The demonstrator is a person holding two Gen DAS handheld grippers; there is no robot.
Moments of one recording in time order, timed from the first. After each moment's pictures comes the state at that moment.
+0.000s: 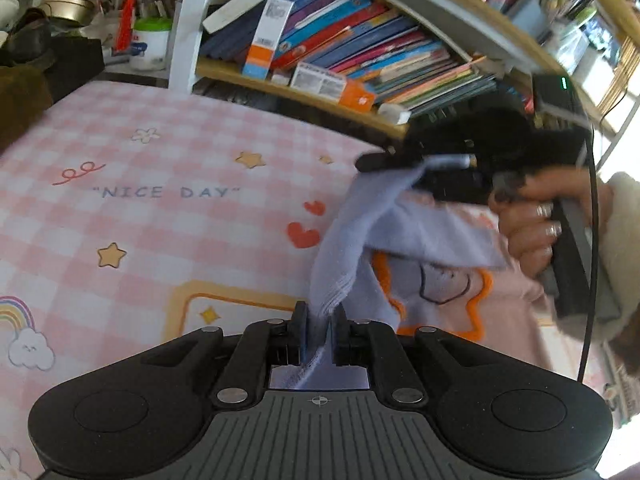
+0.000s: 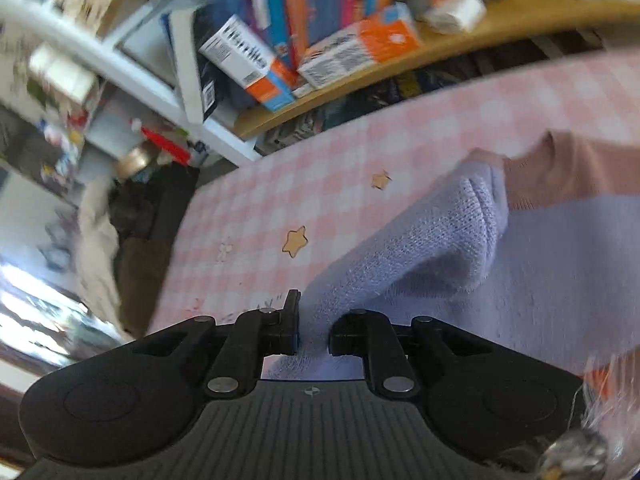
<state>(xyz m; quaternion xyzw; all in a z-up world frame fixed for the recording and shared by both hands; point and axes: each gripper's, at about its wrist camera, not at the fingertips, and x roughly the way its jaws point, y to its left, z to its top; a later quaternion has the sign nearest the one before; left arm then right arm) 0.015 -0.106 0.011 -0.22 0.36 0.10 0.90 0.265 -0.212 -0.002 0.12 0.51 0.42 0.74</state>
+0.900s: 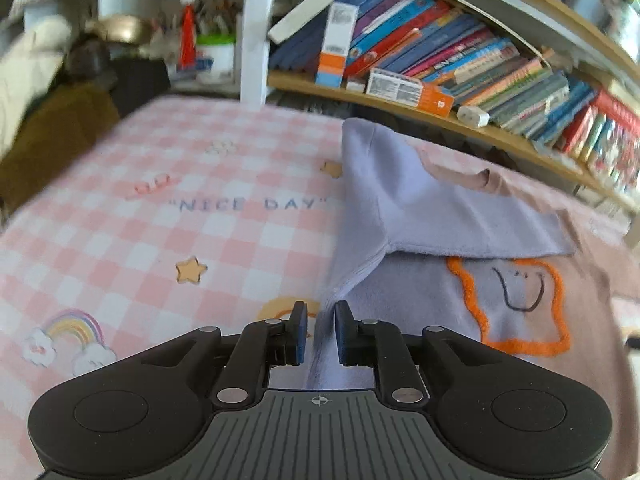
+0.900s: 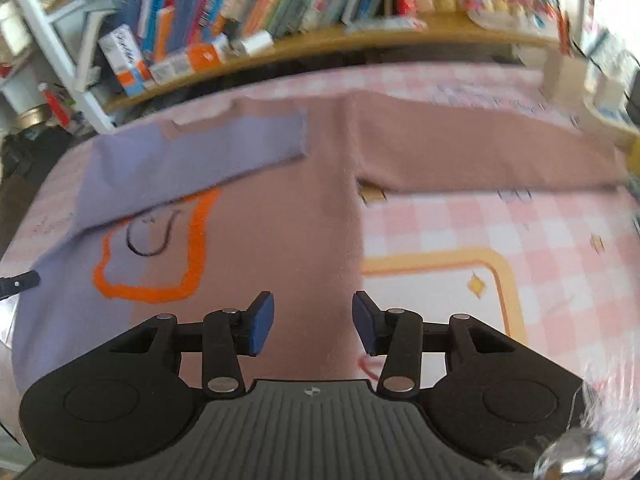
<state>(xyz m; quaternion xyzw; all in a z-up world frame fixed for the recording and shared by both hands) 0.025 -0.102 -0.005 -0.14 0.36 0.22 0.89 0.196 -0.449 -0.027 0.00 0.45 0.29 0.84</state>
